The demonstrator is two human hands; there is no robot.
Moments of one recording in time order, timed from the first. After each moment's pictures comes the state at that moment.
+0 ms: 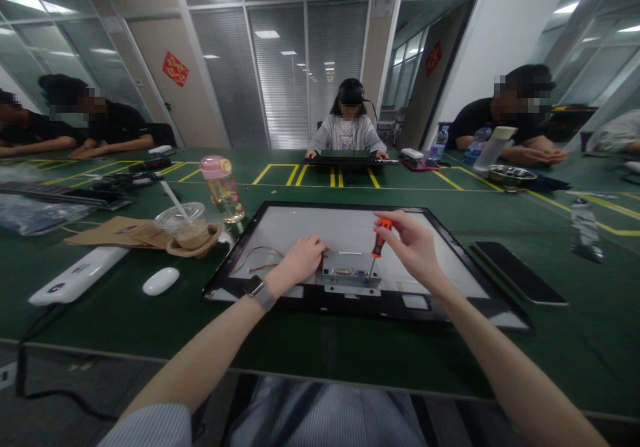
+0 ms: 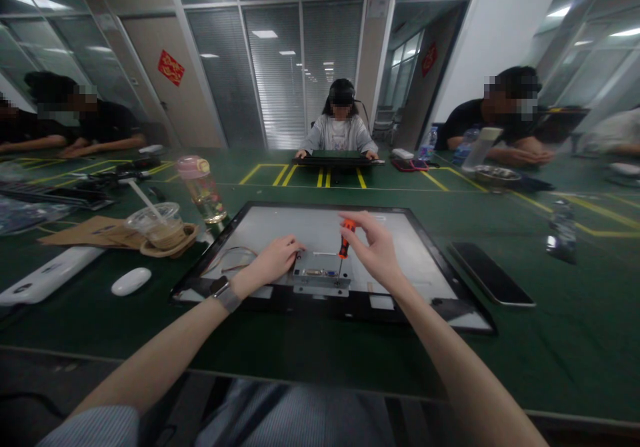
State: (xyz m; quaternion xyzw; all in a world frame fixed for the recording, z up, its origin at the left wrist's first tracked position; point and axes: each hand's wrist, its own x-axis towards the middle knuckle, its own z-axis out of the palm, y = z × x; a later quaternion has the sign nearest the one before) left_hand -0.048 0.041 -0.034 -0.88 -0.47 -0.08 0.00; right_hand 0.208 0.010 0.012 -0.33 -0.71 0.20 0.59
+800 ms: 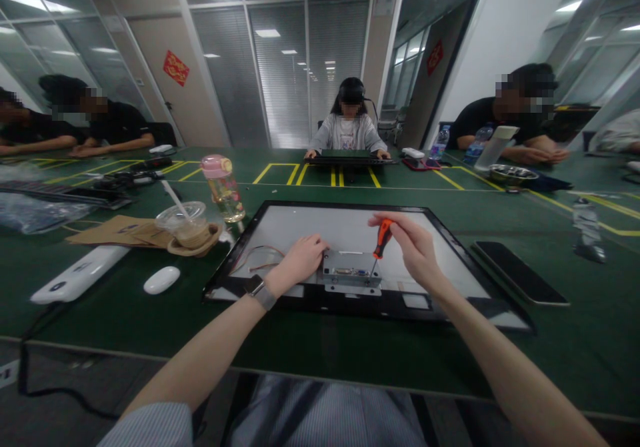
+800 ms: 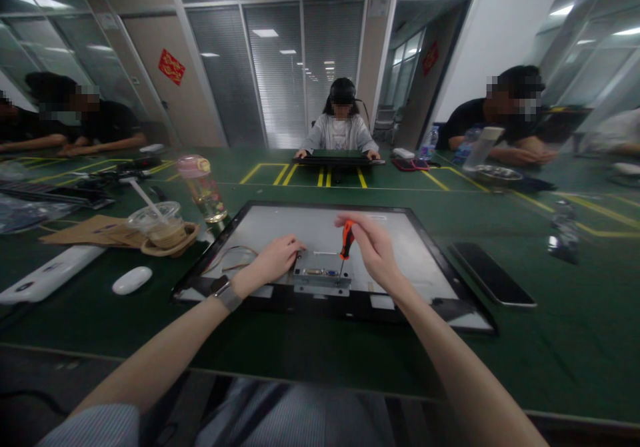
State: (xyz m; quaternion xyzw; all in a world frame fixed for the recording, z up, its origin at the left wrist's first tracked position) left_hand -0.047 0.042 -0.035 -0.88 -0.46 -0.08 0.01; right_hand 0.207 0.005 0.015 -0.31 -0.73 0.20 0.58
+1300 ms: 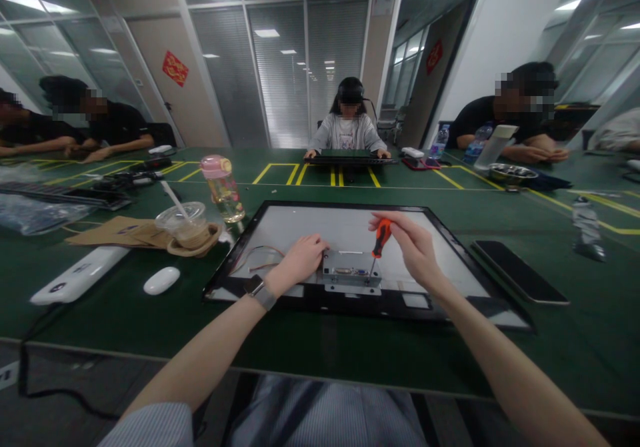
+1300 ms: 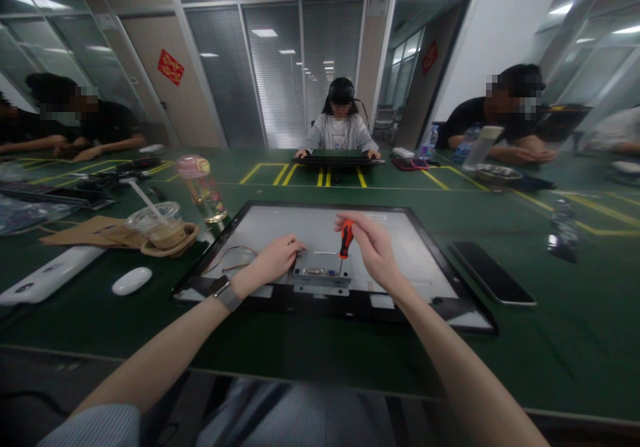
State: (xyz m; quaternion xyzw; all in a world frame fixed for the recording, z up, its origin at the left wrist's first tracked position) left_hand -0.047 0.039 -0.032 -0.88 -0.46 -0.09 0.00; right_hand 0.207 0.004 0.015 -0.30 -0.72 0.22 0.58
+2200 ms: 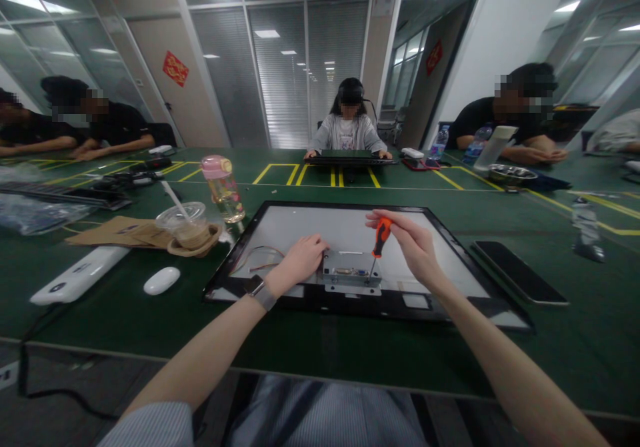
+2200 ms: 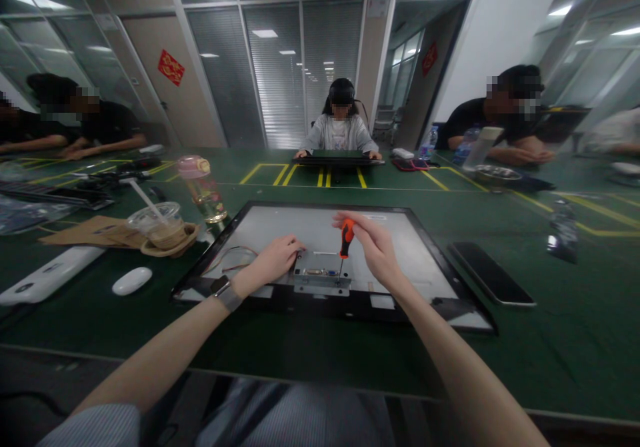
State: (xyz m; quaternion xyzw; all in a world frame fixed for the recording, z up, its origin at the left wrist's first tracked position) left_hand -0.047 0.039 -0.032 -0.88 -0.47 -0.08 0.00; right_hand 0.209 0.006 0.014 -0.31 -0.70 0.28 0.58
